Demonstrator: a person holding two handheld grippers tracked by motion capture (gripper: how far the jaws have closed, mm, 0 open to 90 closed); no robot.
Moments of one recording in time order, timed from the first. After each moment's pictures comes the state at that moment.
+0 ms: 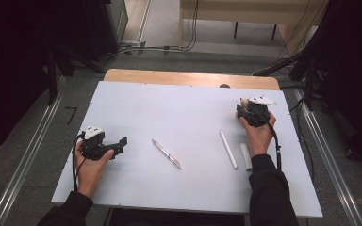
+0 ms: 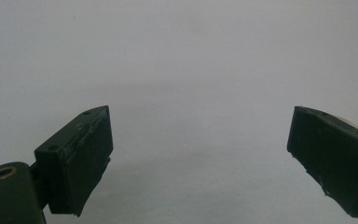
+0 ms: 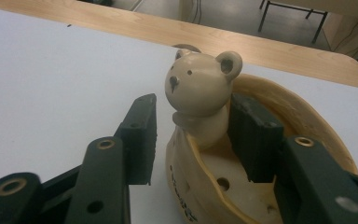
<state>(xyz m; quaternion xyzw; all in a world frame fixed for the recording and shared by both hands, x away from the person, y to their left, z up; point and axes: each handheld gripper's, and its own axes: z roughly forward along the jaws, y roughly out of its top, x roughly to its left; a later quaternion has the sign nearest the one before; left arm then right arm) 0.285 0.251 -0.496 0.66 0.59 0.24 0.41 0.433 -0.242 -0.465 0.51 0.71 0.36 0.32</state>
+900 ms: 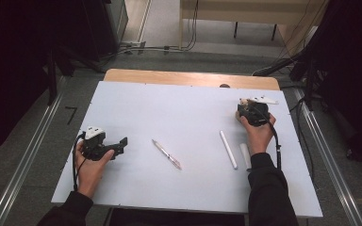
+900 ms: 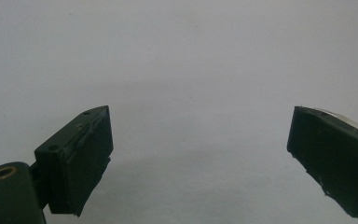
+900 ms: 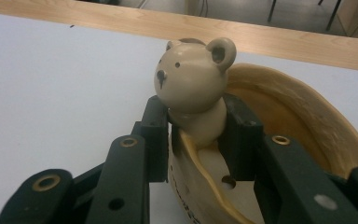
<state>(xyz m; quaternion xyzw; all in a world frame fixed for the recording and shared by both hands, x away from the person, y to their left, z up) 0.286 0.250 -0.497 0.66 0.58 0.24 0.41 0.438 -0.245 -0.469 0.53 0.71 0.37 0.29</state>
